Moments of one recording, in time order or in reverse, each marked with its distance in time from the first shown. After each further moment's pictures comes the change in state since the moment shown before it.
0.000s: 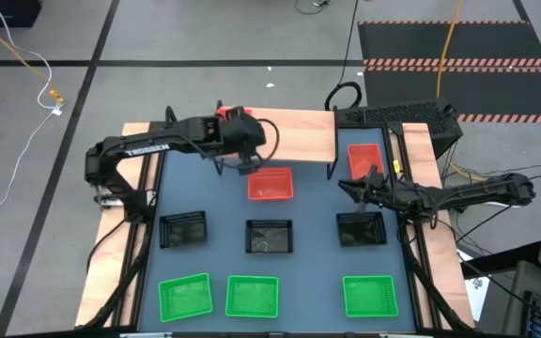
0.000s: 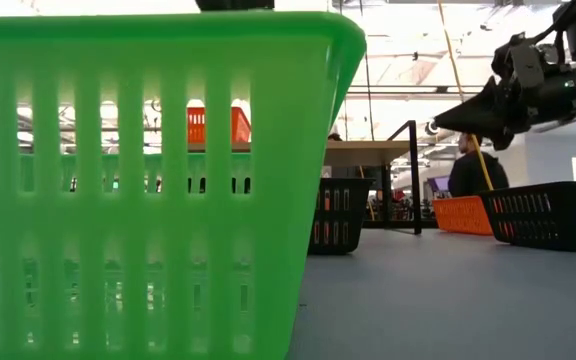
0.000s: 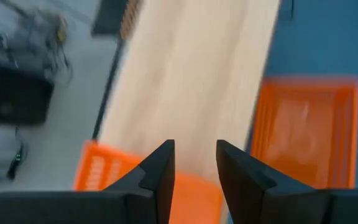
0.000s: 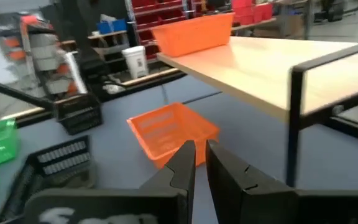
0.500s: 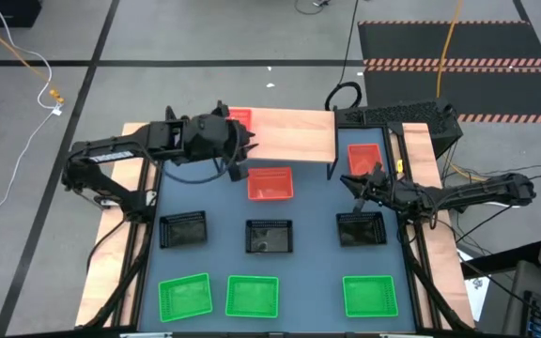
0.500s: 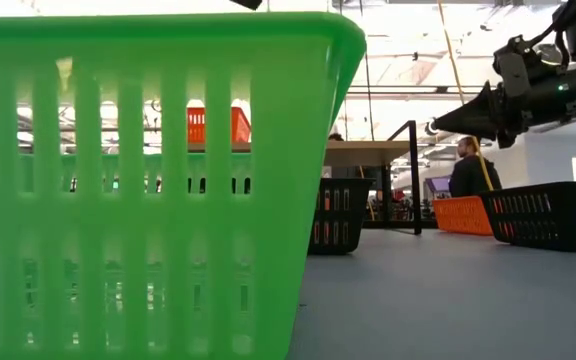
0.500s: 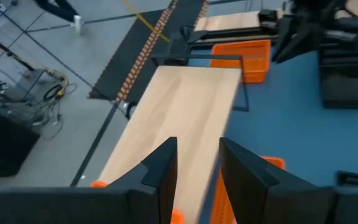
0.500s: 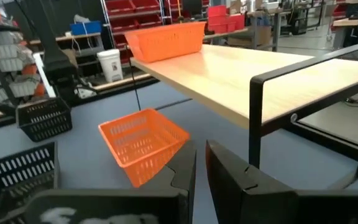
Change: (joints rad) left arm -0.137 -0.176 0.001 0.093 0.007 -0.113; right arm -0.002 0.009 0.000 0.000 0.091 -0.046
